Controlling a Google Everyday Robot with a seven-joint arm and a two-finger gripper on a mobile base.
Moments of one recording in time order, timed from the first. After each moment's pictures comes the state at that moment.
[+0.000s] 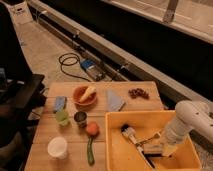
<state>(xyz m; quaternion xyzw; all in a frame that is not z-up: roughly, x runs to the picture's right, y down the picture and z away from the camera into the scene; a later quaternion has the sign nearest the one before) 0.304 0.299 0.713 -0.44 -0.08 0.10 0.89</state>
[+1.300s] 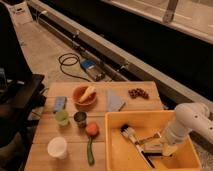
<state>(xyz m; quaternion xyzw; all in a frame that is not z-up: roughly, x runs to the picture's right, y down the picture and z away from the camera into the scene) 0.301 0.299 0.718 -0.43 -0.05 0.08 0.90</state>
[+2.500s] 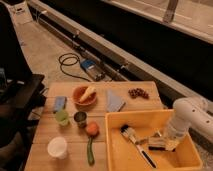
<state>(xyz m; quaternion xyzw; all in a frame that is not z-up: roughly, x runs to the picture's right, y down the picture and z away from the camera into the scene) 0.317 0.282 0.727 -0.42 -0.02 0.10 0.90</state>
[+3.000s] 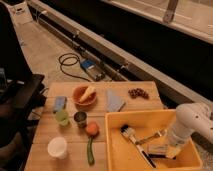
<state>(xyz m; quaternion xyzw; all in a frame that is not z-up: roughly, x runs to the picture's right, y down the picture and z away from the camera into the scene) 0.323 0.307 0.713 -0.44 -0.02 0.11 0.89</state>
